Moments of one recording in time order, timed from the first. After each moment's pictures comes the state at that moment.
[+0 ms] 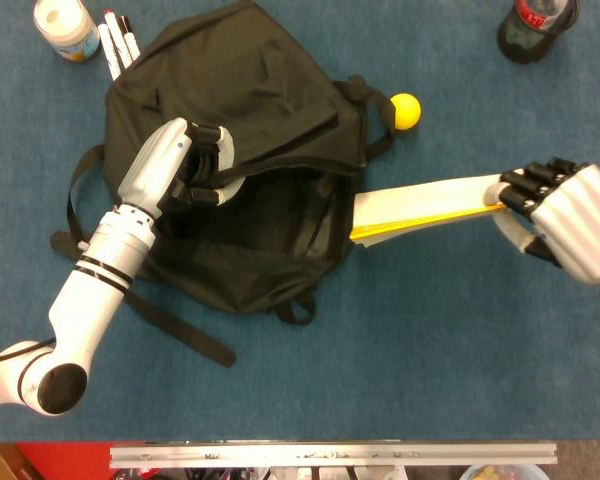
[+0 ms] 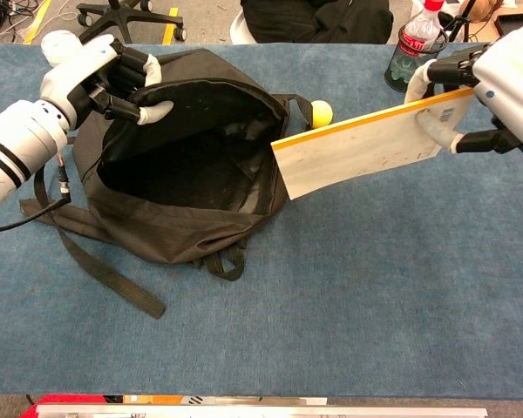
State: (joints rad) left arm -0.59 -1.43 -0.27 -1.70 1.19 1.00 -0.35; right arm 0.40 -1.36 0.07 -1.47 -1.87 1.47 -0.10
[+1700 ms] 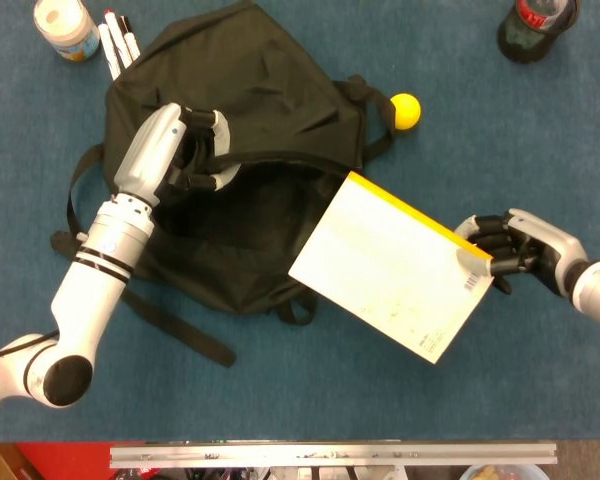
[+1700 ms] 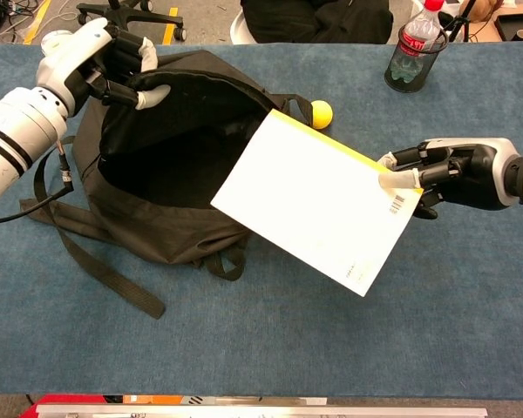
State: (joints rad) left arm -0.61 -1.45 -0.29 -1.68 1.17 1.03 -0.33; right arm 0.69 -0.97 0.17 -2.02 -0.64 0.36 0.65
